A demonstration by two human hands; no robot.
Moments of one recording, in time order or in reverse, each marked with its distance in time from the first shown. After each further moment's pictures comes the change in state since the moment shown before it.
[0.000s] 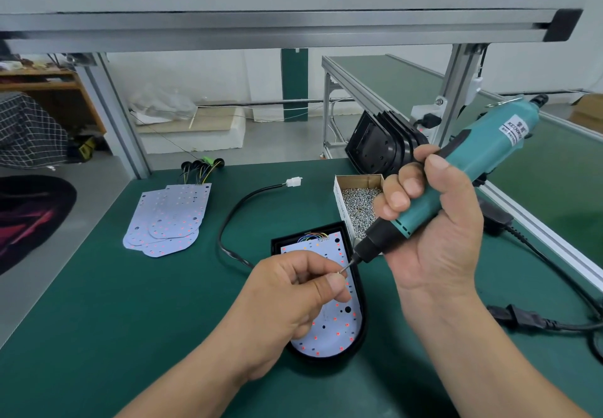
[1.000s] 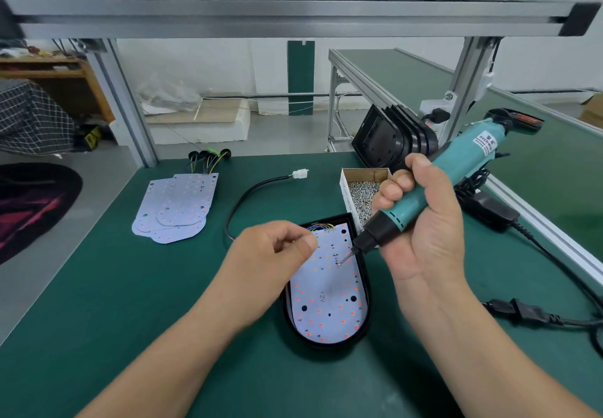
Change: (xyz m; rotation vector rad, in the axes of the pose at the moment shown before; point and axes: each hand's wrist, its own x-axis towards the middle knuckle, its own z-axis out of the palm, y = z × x) left_hand 0.011 0.012 -0.030 0.538 0.273 0.112; right_hand 0.006 0.018 -0.011 0.029 0.203 0.118
